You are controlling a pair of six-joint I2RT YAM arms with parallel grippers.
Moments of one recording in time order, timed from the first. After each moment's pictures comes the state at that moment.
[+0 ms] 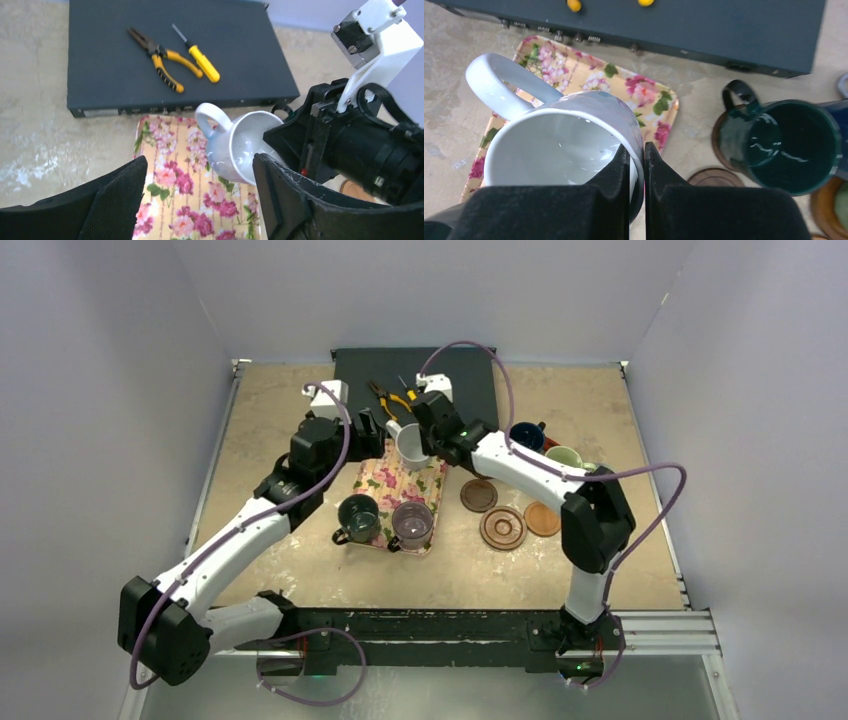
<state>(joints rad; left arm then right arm) -0.52 1.15 0.91 -0.06 -0.23 -0.40 0.78 1.86 1.53 -0.41 0.42 0.40</state>
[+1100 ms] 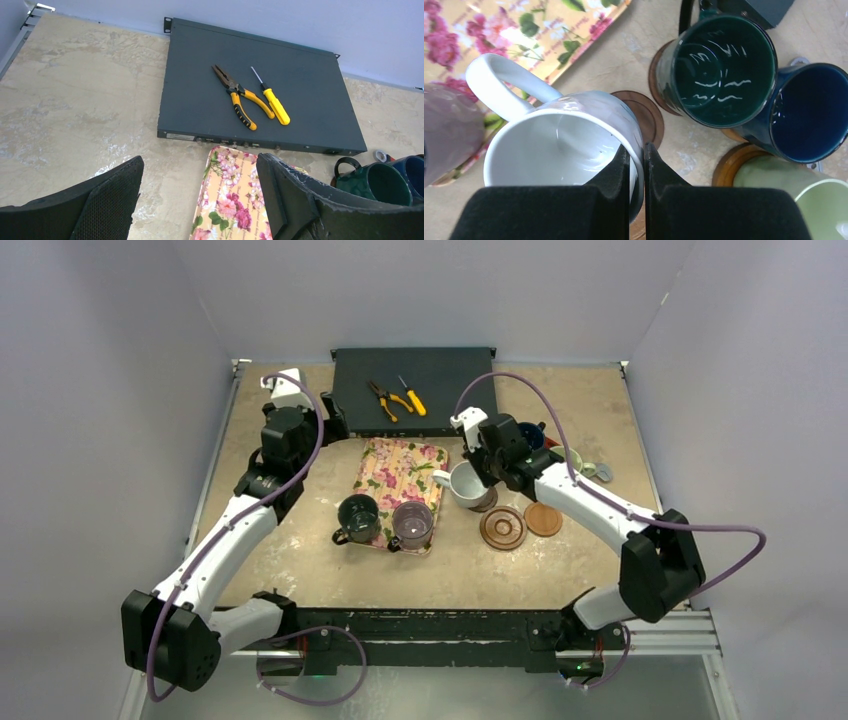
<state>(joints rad) -0.32 1.11 0.90 -0.01 -0.30 -0.33 0.58 1.46 1.06 -0.37 0.07 -0.13</state>
